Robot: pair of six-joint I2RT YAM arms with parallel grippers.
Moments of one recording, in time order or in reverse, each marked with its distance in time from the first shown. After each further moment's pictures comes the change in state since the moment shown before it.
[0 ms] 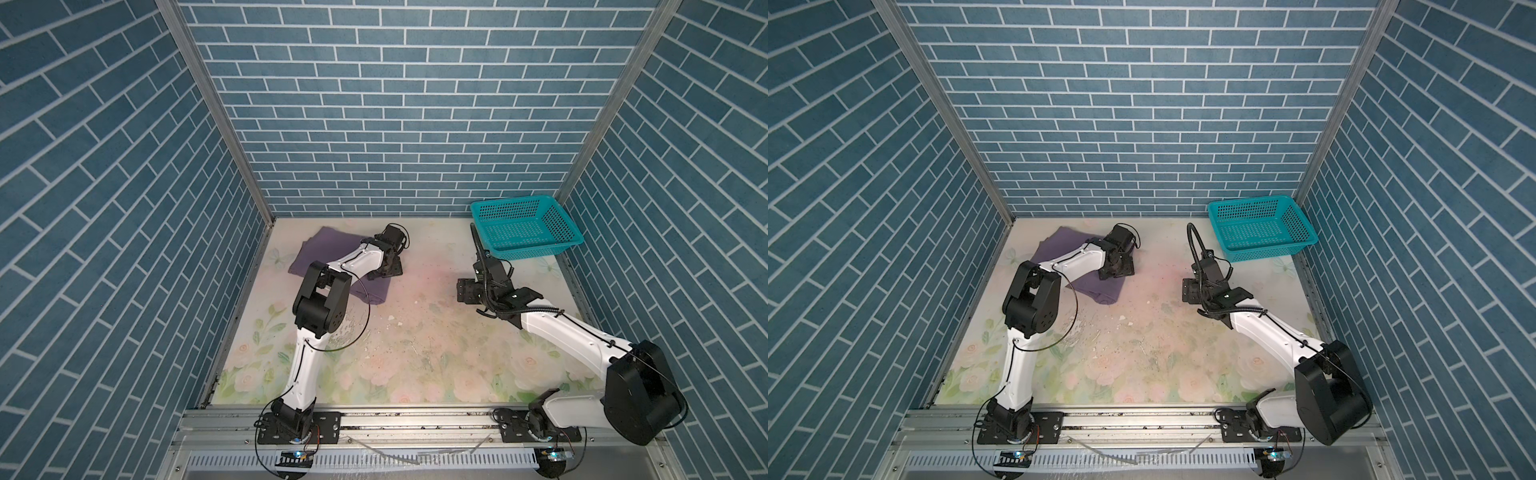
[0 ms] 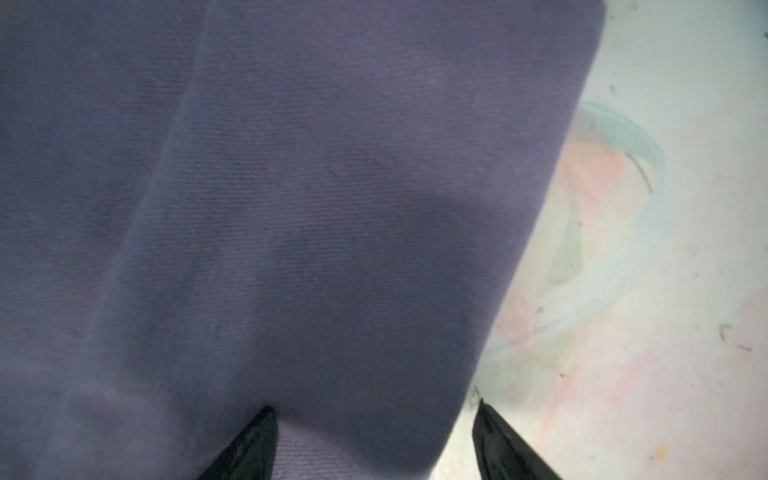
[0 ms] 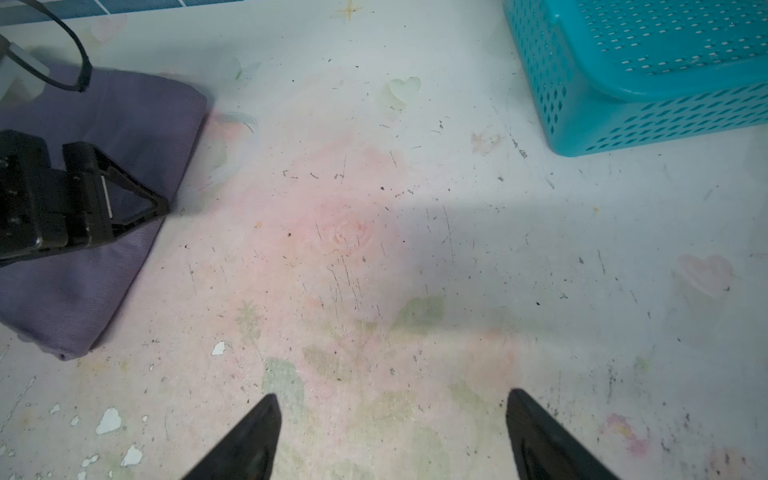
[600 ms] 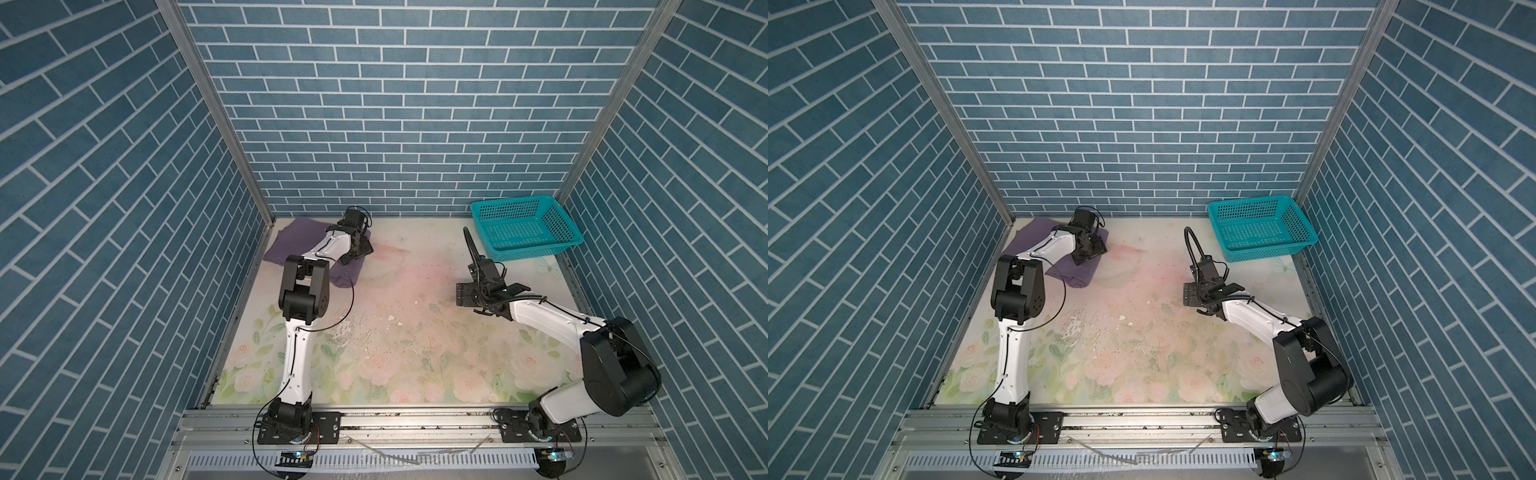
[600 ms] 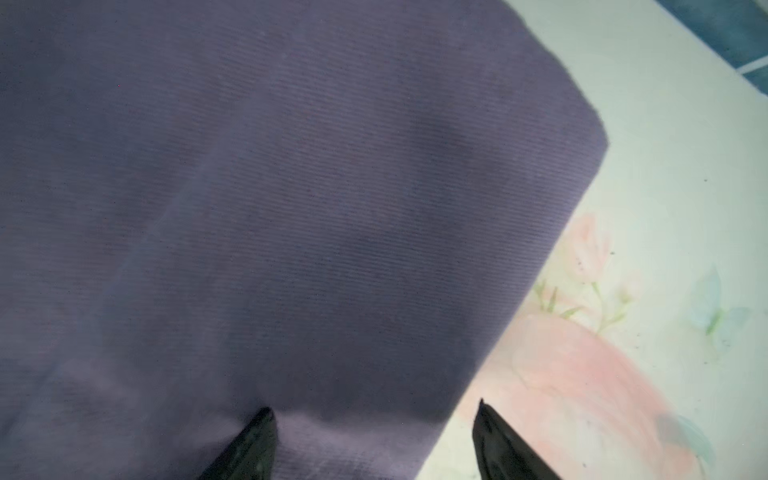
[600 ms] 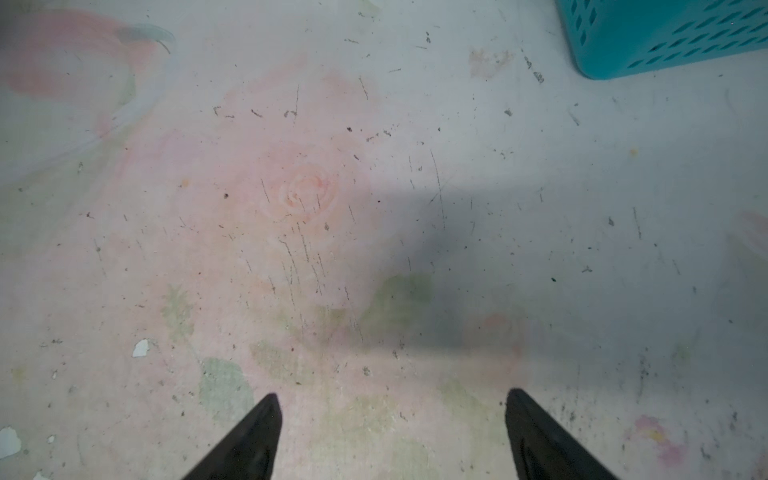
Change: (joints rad) left arm 0.234 0.109 0.162 0.052 0.110 -0.032; right arm -0.042 0.160 0.015 0.001 -0.040 0.001
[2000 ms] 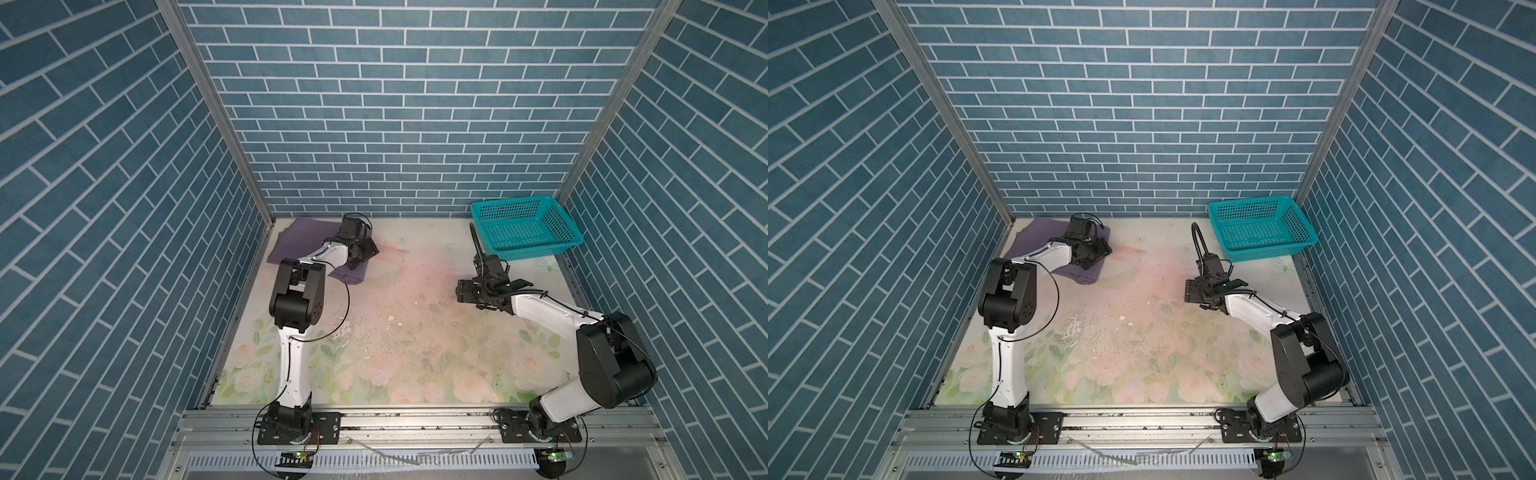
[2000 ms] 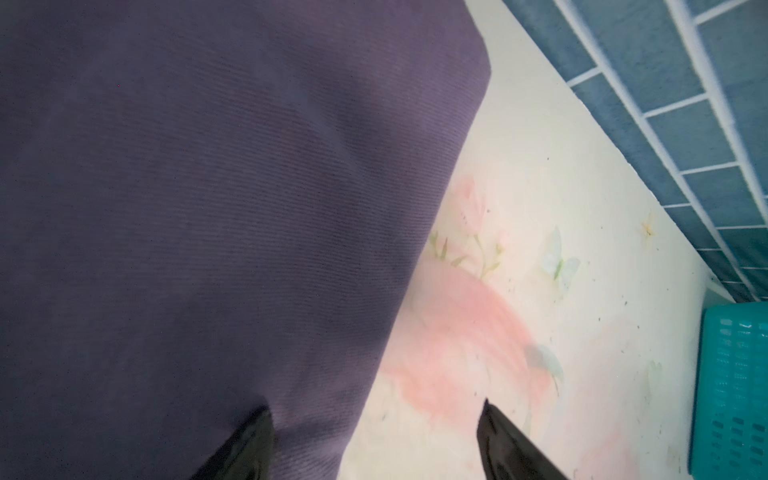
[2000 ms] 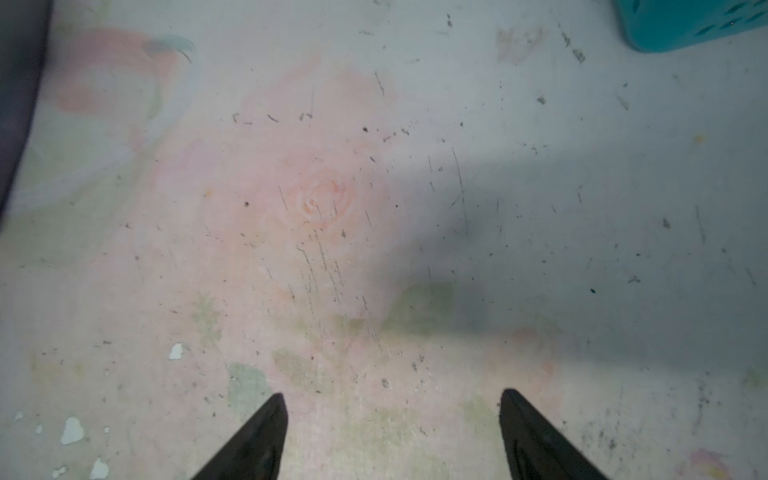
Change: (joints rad) left arm -0.006 -0.200 -0.377 0.330 0.180 -0.090; right arm -0.061 0.007 0.026 0.010 -0.144 0.020
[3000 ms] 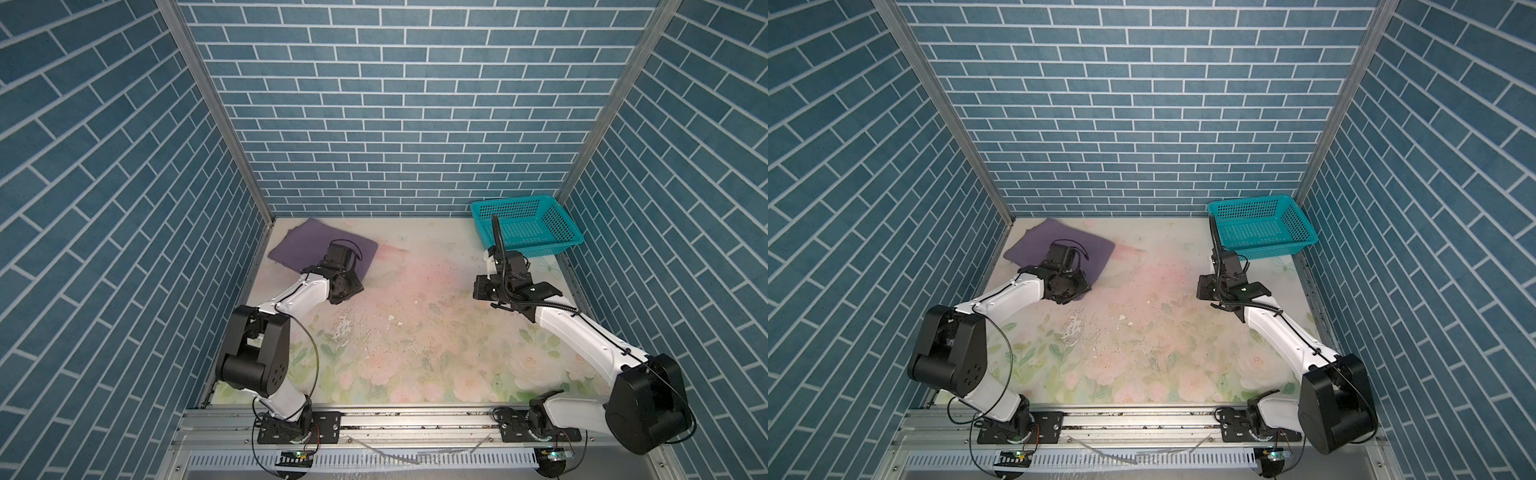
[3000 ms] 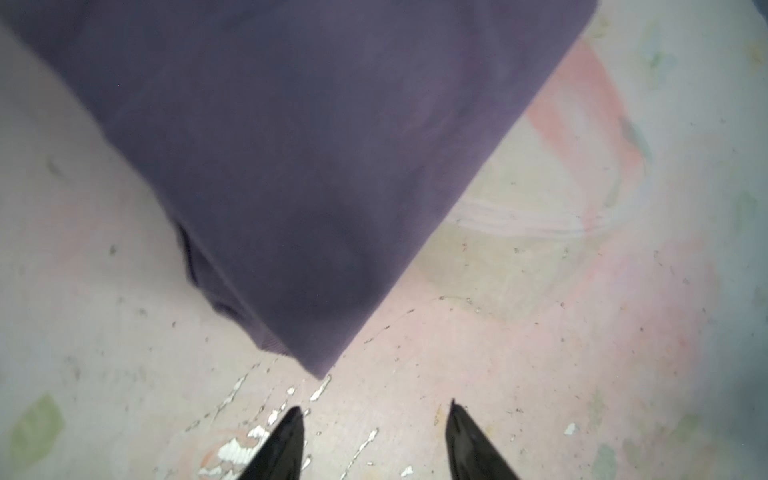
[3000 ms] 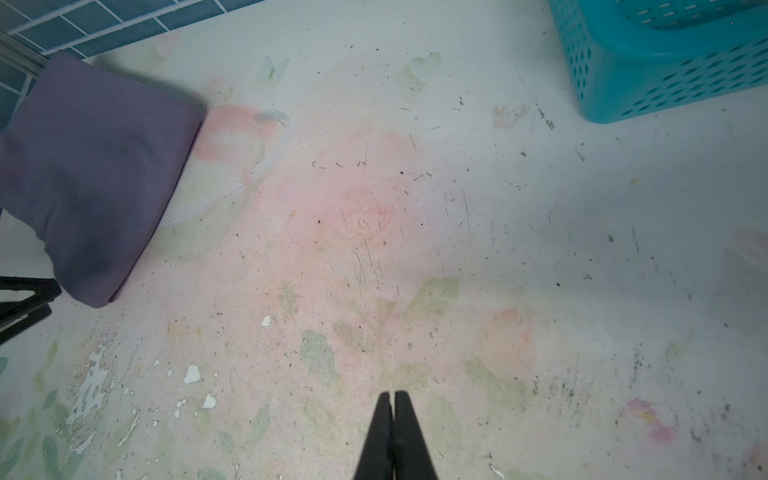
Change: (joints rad) left arm -0.042 -0.538 -0.512 -0.194 -0.098 0.024; right arm -0.044 -0.225 -0.005 -0.113 -0.089 -0.029
